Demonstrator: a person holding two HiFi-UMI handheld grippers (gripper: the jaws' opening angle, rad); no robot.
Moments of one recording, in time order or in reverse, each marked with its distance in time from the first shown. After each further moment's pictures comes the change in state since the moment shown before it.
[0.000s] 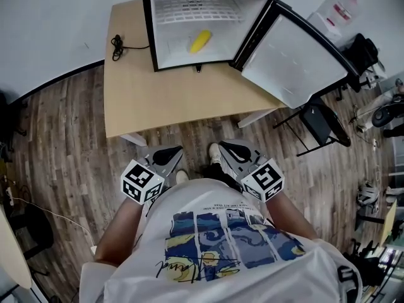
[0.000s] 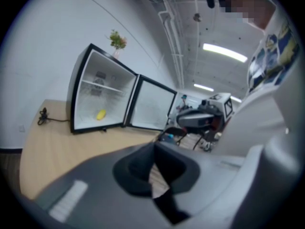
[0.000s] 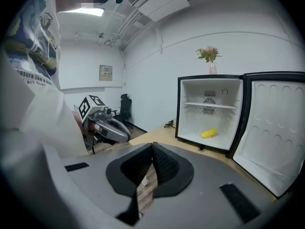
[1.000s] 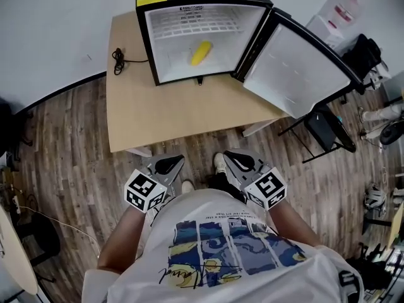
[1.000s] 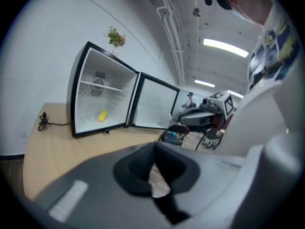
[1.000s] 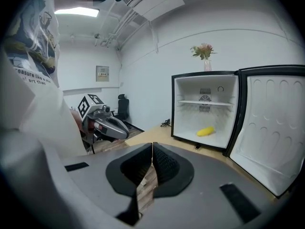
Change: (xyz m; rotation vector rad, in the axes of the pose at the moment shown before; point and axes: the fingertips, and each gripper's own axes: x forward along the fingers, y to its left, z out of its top) left arm 0.015 0.019 0.009 0.030 0.038 0.019; right arm 0.004 -0.028 -0.005 0.031 0.006 -0.014
